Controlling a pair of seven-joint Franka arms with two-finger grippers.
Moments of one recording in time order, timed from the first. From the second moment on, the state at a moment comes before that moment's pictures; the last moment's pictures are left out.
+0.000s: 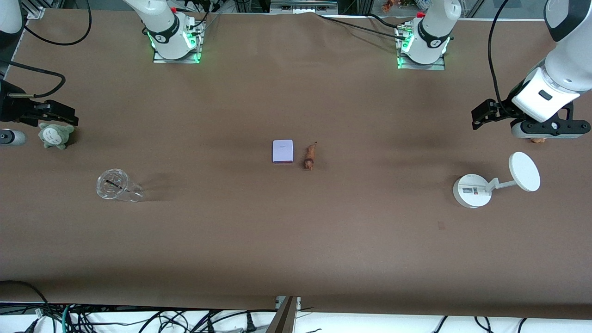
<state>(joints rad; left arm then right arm) -0.02 -0.03 -0.06 -1.78 -0.01 1.73 -0.09 0.02 0.14 -0.06 -1.49 -0.03 1.49 -0.08</state>
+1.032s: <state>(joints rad) -0.36 0.32 -0.10 -1.75 -0.13 2.08 -0.11 0.02 0.17 -0.06 -1.49 -0.02 1.49 -0.08</state>
